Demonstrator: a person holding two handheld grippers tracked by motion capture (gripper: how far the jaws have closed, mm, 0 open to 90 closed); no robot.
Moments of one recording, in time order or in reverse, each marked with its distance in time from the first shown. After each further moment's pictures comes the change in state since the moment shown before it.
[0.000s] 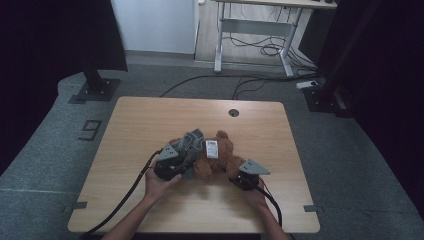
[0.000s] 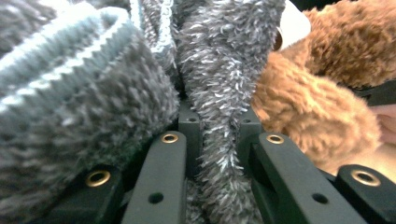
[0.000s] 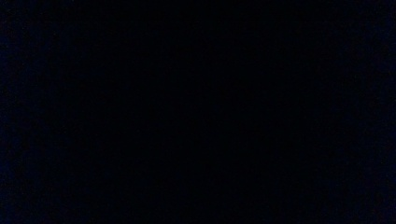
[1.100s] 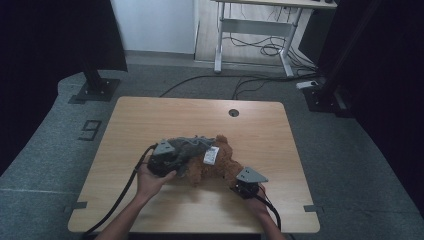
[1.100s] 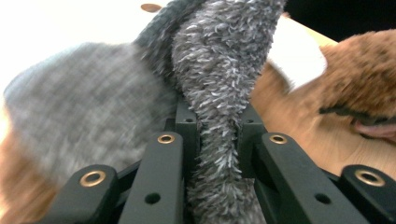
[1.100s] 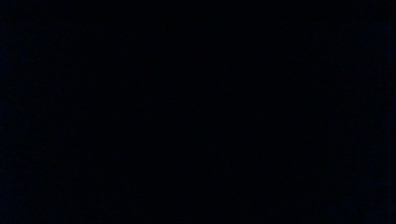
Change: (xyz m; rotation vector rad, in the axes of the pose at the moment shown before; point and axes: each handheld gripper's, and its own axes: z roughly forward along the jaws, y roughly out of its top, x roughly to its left) left arm 0.014 0.021 -0.030 0.051 0.056 -0.036; right arm 0.015 -0.003 -0.011 0.053 -0.003 -0.055
